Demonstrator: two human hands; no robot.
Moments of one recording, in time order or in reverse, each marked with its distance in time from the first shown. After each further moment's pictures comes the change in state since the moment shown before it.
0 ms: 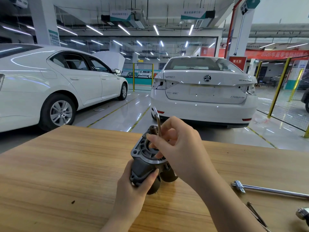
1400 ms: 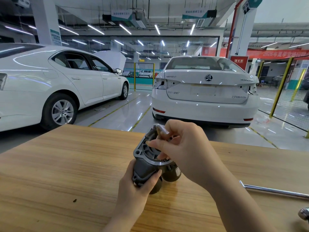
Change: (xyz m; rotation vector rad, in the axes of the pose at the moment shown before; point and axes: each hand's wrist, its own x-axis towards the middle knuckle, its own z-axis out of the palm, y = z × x) left_hand -0.003 0.004 0.001 0.018 0.006 0.006; right_hand -0.001 -0.003 -0.011 0.062 -0.104 -0.055
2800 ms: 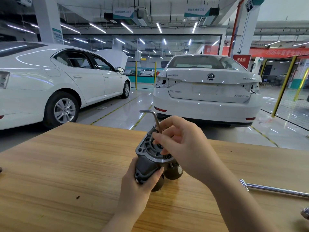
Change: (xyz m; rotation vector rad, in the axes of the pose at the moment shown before) left_hand -0.001 0.004 0.000 -0.006 -0.020 -0.010; right_hand 0.005 0.010 0.005 -0.026 -0.023 -0.002
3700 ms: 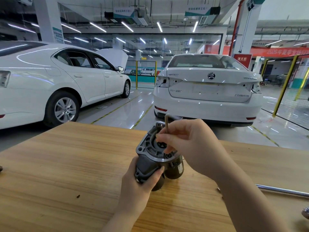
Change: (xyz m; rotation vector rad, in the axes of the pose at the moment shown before) left_hand 0.000 0.000 -0.001 0.030 -0.001 0.003; right_hand 0.001 0.000 -0.009 0.059 -0.025 0.014
